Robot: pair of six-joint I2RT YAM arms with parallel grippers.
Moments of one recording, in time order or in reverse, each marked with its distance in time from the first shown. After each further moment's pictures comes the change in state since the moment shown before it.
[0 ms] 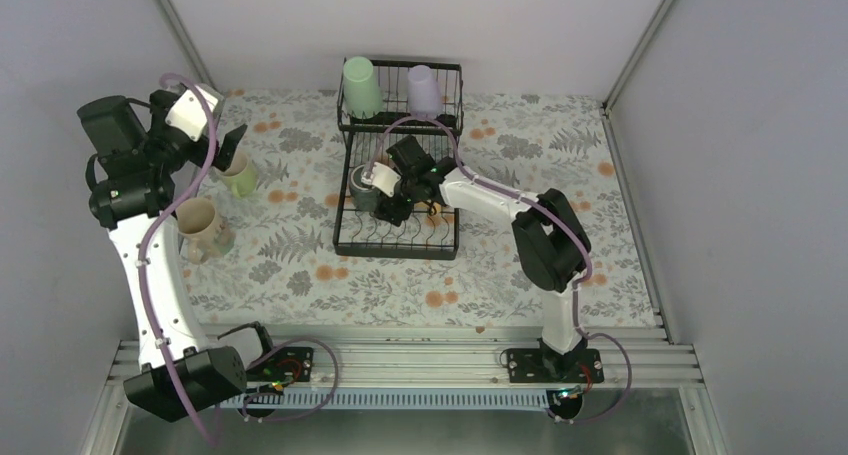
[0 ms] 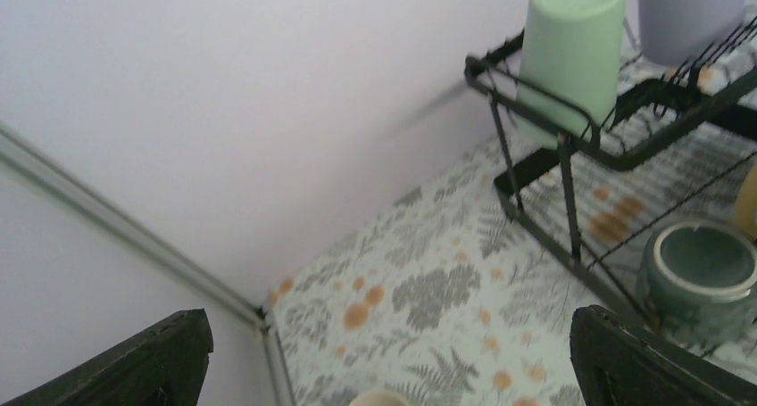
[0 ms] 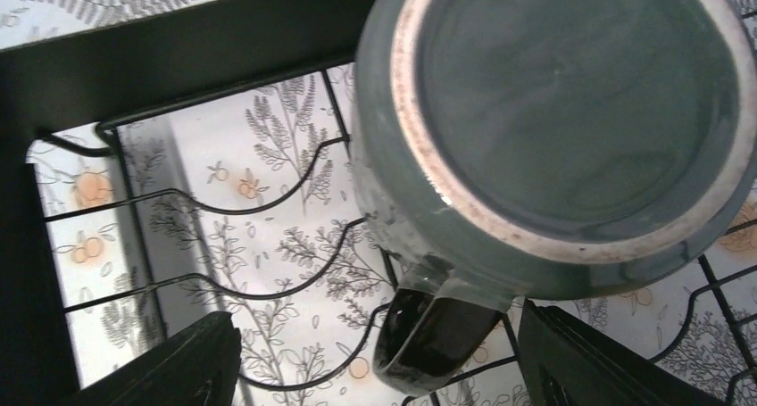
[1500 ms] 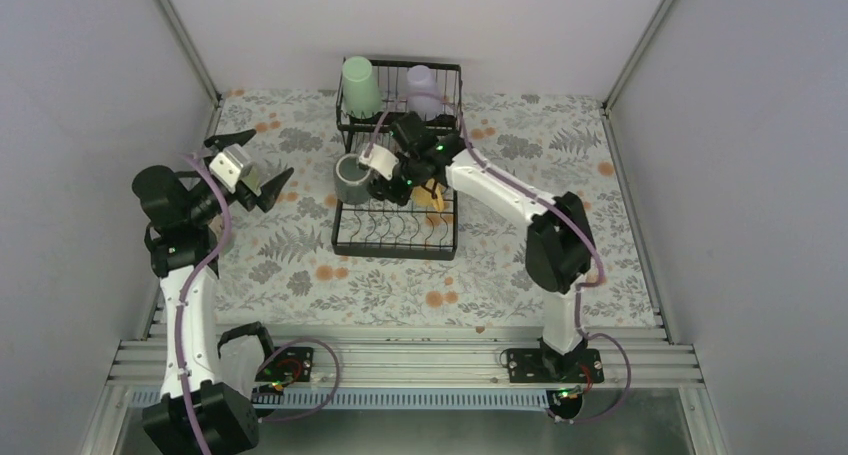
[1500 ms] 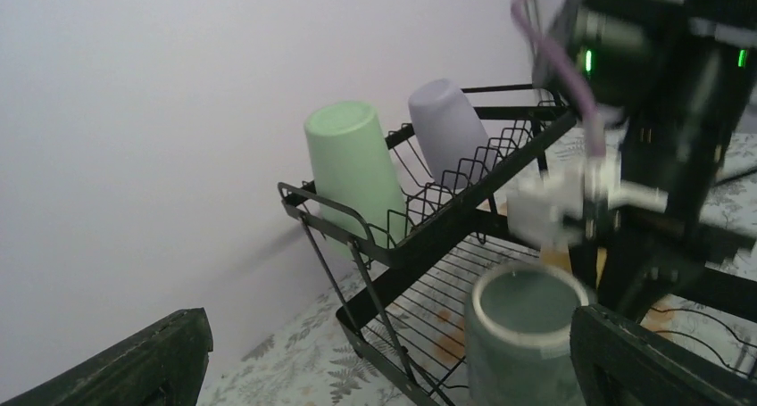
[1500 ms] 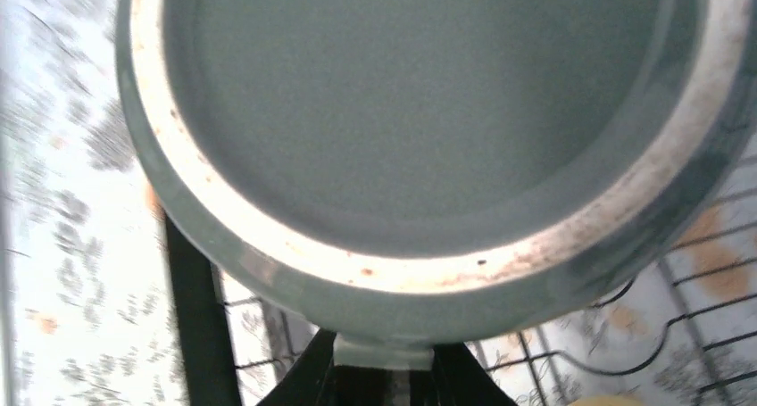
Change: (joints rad) left arm -0.049 -0.270 -0.636 0.751 0.412 -0.370; right arm -0.014 0.007 0.180 -0.202 -0.118 0.024
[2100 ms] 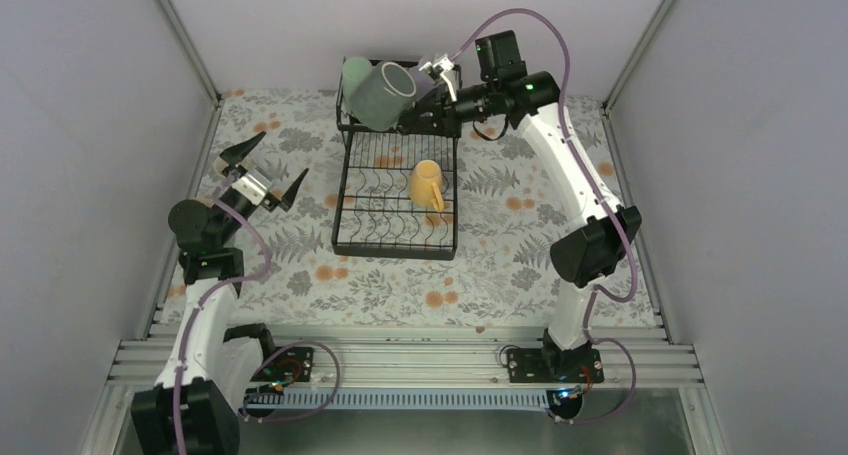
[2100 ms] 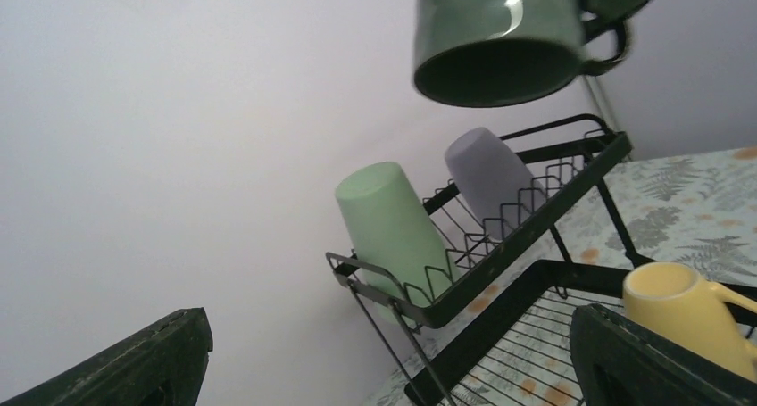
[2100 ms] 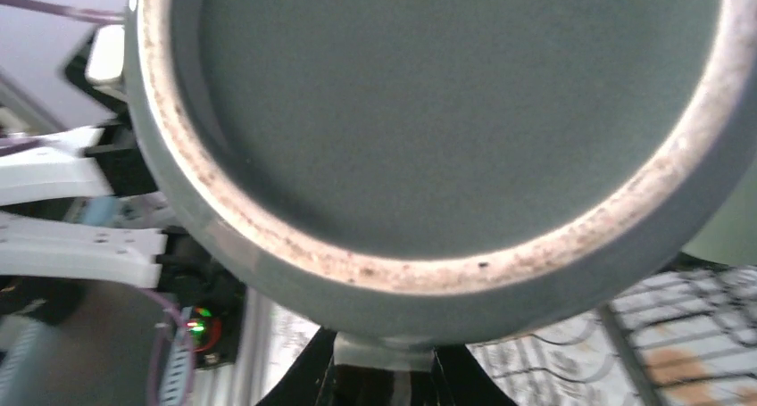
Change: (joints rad) left arm -0.172 -0.054 -0.310 0.599 -0.213 -0.035; right arm -0.314 -0.100 0.451 -0.267 -0.655 0.080
